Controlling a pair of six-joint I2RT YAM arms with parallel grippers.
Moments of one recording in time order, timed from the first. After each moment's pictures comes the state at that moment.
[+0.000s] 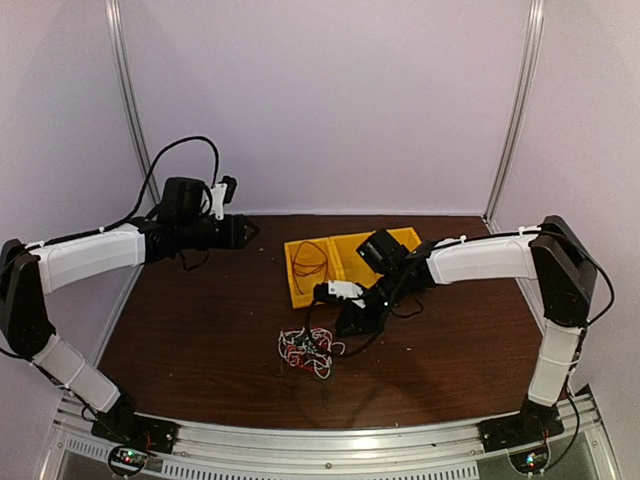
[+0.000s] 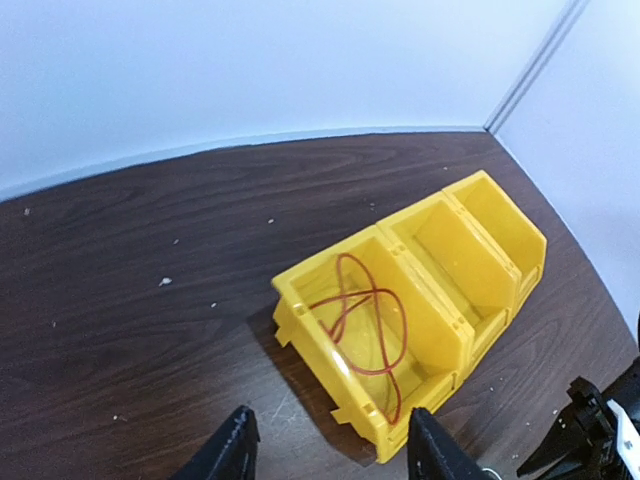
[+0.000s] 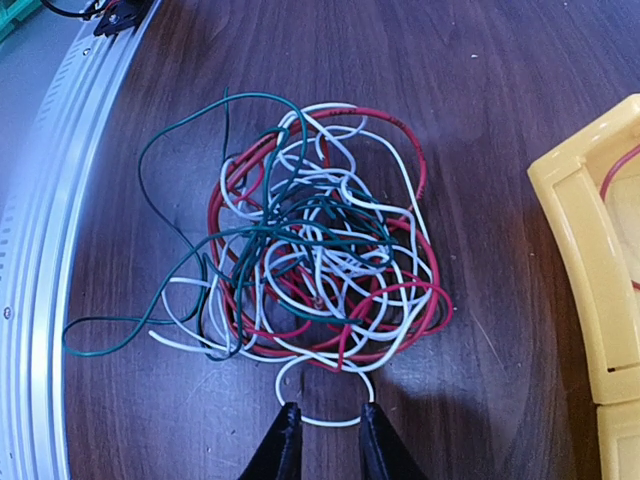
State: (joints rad) left arm -0.53 1.49 1.12 -0.10 0.12 -0.26; right arm 0.78 1.86 1.24 -0.43 -0.58 -0.58
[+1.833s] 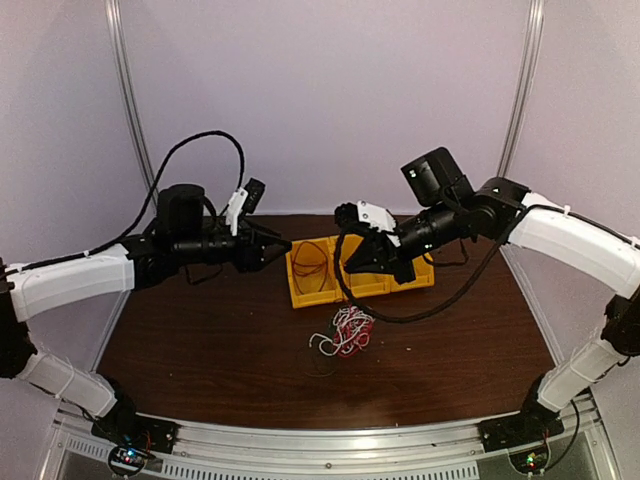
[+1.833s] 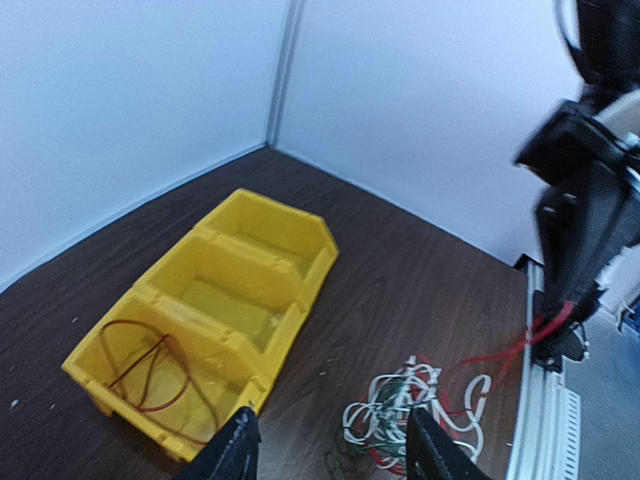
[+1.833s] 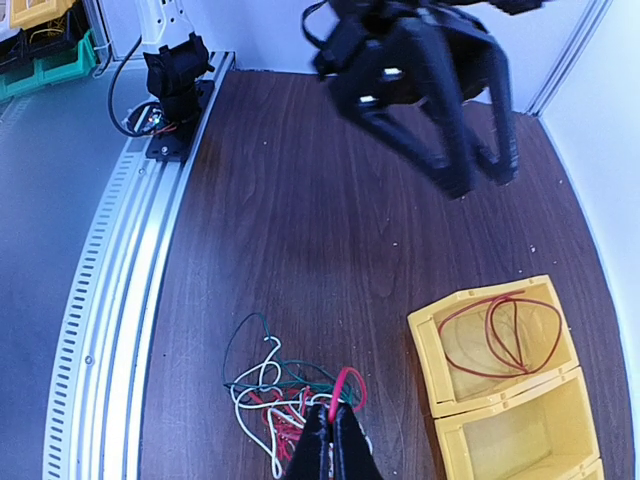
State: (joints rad) left arm -0.62 1.36 0.98 0.07 0.45 -0.13; right arm 0.83 1.51 1.47 -0.70 -0.53 -0.57
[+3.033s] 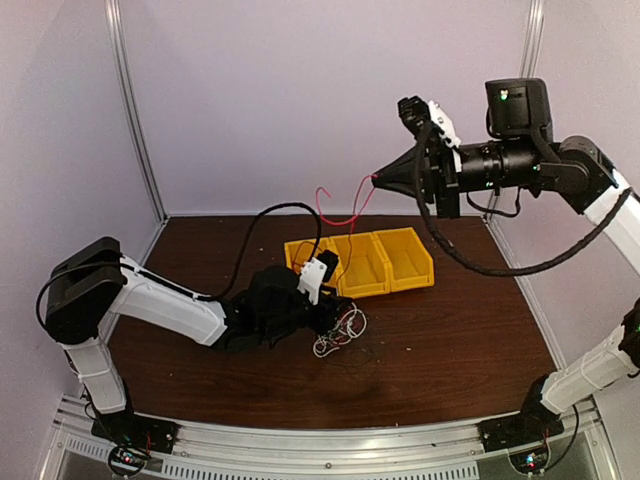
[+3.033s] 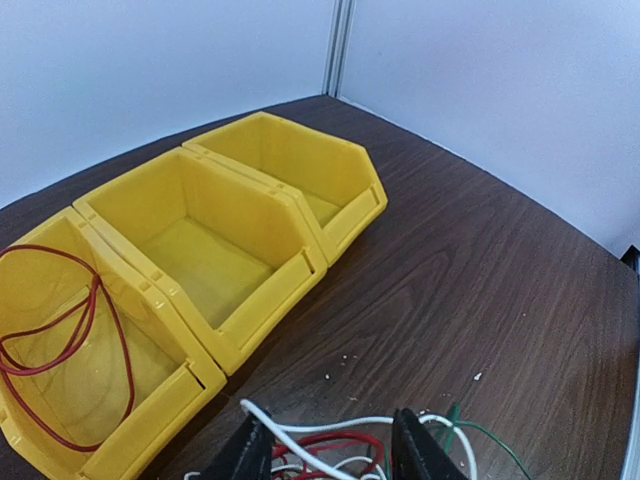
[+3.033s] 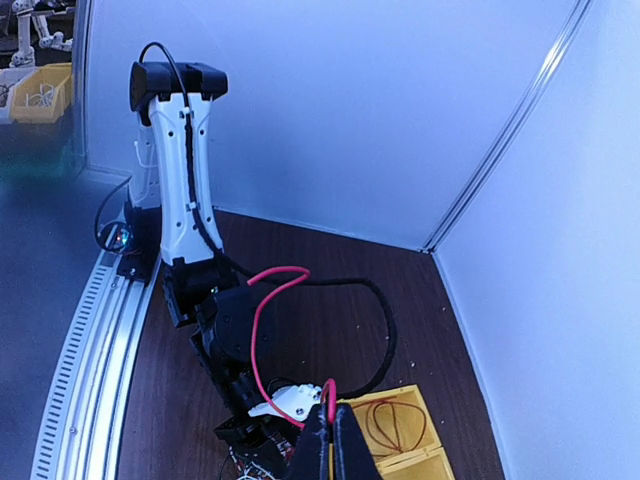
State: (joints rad) left arm -1.06 1.80 0.90 0.61 -0.16 -0.20; right arm 0.83 1.34 1.75 -0.73 -0.51 -0.54
